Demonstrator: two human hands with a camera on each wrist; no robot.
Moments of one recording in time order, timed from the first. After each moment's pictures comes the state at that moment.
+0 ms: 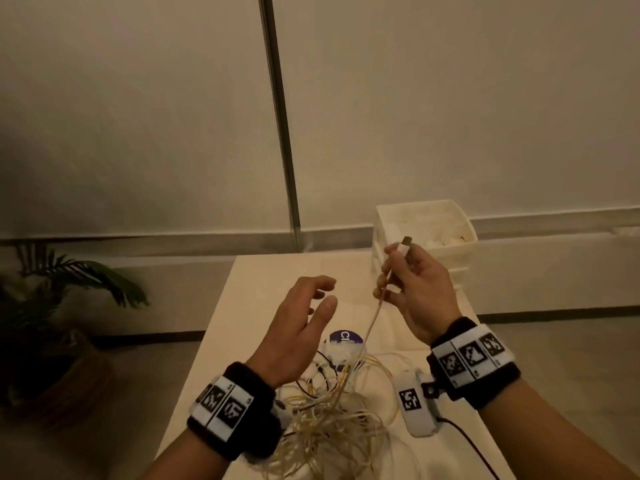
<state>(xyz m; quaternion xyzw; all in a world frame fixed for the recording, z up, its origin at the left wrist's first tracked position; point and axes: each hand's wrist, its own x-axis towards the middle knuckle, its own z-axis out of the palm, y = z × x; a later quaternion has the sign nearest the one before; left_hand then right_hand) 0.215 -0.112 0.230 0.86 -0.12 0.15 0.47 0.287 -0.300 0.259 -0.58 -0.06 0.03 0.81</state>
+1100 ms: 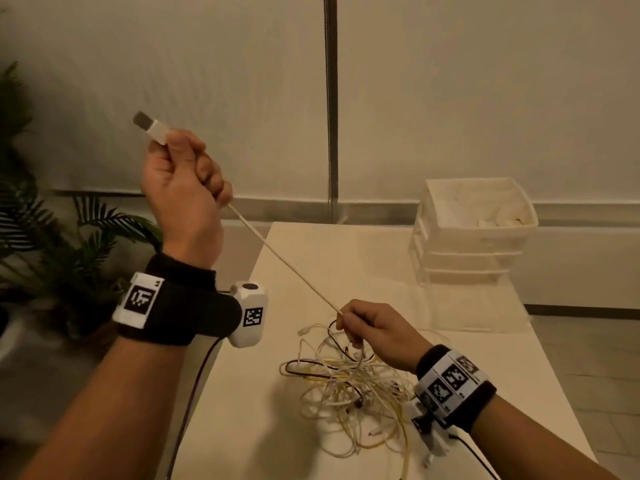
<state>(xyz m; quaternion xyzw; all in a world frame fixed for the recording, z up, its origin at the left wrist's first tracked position) 0.210 0.013 0.341 0.55 -0.02 0.43 0.72 0.241 -0.223 0.178 -0.76 -0.33 0.20 0.53</state>
